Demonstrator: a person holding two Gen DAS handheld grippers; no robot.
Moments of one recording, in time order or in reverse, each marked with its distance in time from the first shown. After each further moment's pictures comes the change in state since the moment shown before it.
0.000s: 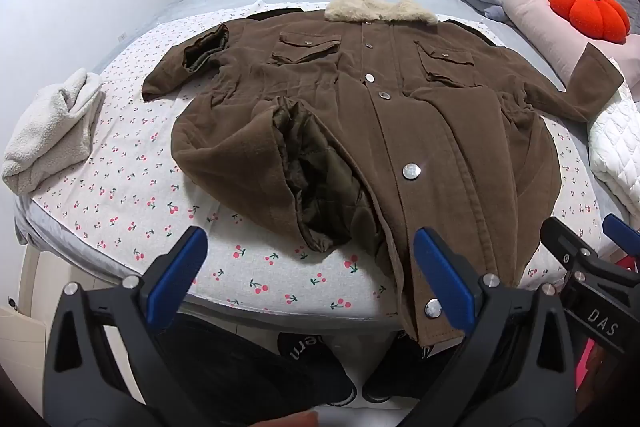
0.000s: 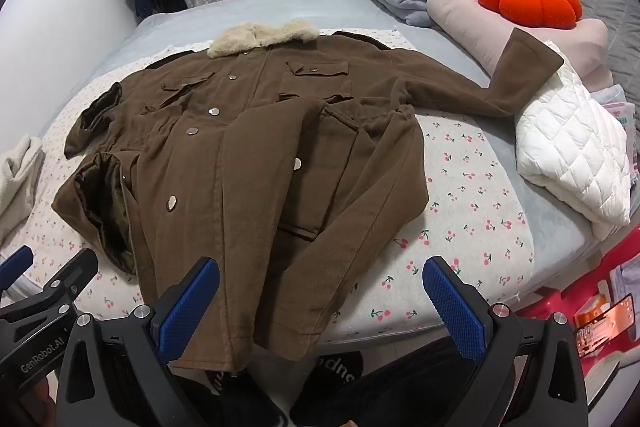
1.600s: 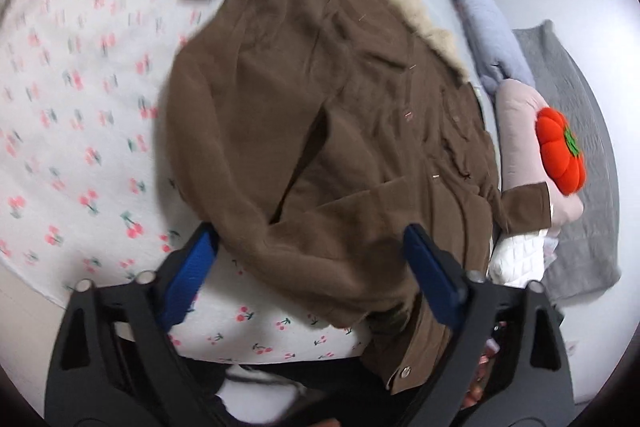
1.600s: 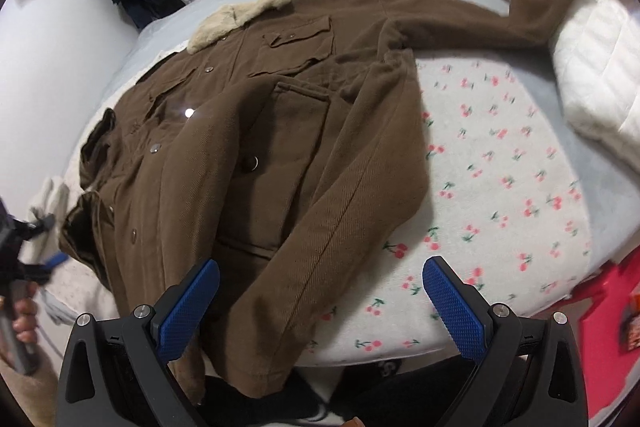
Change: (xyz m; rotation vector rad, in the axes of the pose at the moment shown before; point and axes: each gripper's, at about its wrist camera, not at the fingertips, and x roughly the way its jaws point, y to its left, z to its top) left arm 0.135 0.154 0.057 -0.483 0.350 -0.510; right arm 0.072 -0.077 0.018 0.188 0.168 0.247
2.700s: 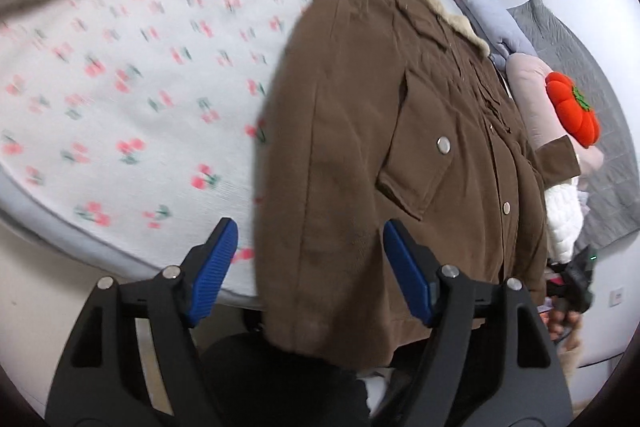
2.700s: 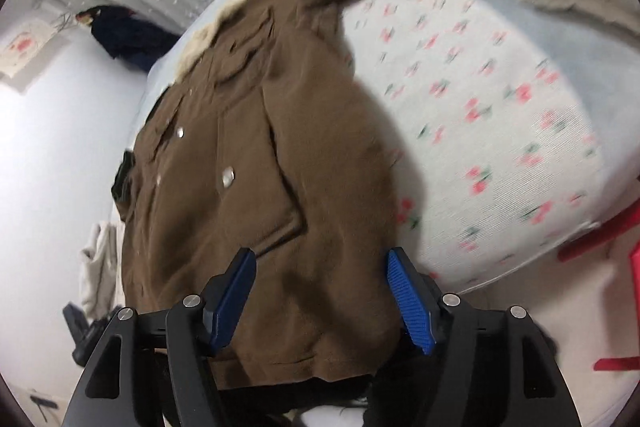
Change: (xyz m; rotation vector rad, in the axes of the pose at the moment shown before) left arm -0.025 0.100 -0.059 0.160 -0.083 0.039; right arm 0.004 -0.106 -0.036 0.218 0.053 0.215
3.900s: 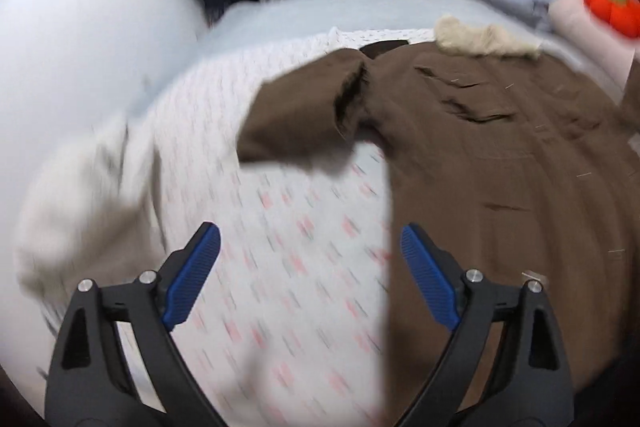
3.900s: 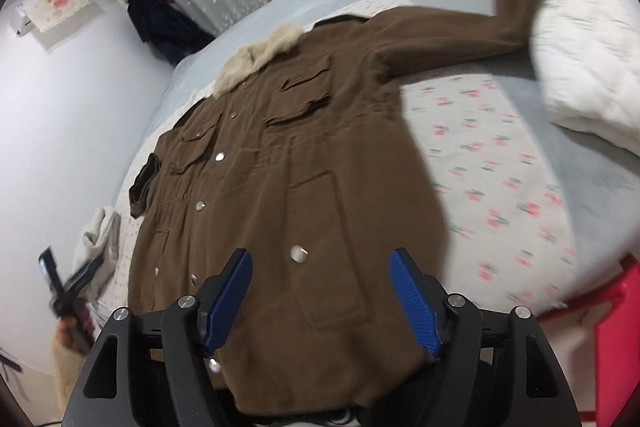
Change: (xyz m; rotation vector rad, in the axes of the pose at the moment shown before) left arm -0.020 -0.070 0.119 0.530 -0.359 0.579; right arm -0.046 0.062 0.020 -0.187 -0.097 -0.014
